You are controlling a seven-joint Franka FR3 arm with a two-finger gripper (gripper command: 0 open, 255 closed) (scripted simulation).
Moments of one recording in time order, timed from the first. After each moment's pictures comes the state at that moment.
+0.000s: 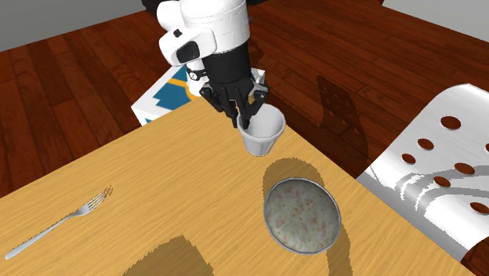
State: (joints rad) arm 0.13 0.02 0.55 -1.81 0.13 1.96 0.56
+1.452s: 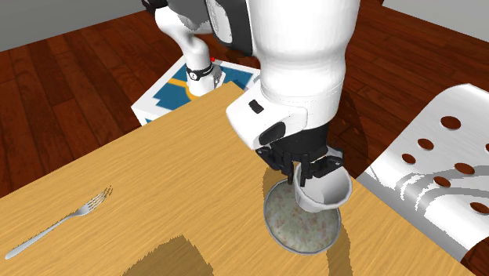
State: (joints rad) arm 0.41 0.61 0.55 -1.09 -0.20 1.78 0.81
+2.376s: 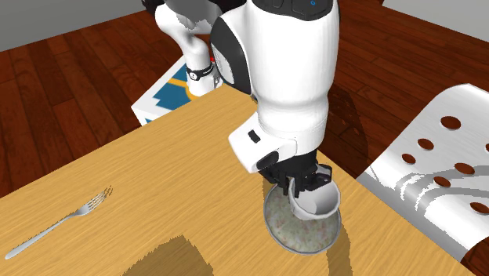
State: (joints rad) arm 0.38 0.60 0.54 -1.25 -0.20 1.93 0.81
